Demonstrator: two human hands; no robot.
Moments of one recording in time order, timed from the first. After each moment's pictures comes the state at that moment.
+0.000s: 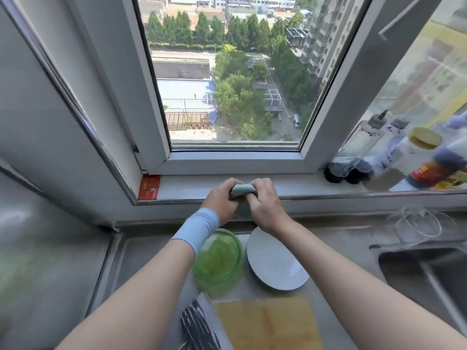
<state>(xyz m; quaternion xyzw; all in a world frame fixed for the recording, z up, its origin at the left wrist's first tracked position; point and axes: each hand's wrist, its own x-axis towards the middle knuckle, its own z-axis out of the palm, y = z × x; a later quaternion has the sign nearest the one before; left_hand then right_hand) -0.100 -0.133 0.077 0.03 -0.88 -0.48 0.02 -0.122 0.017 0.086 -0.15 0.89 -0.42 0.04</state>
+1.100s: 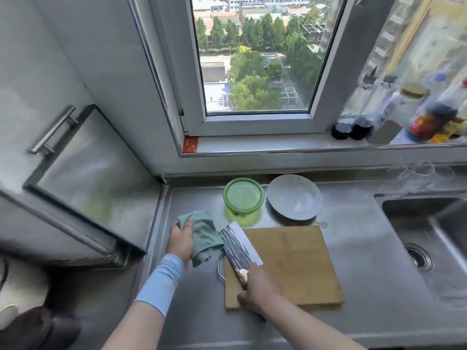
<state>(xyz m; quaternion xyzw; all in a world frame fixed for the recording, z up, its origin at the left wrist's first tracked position) 0.206 -0.197 0.013 0.40 -0.65 -0.64 0.04 0.219 0.025 -0.012 -0.07 0.93 -0.13 0.33</state>
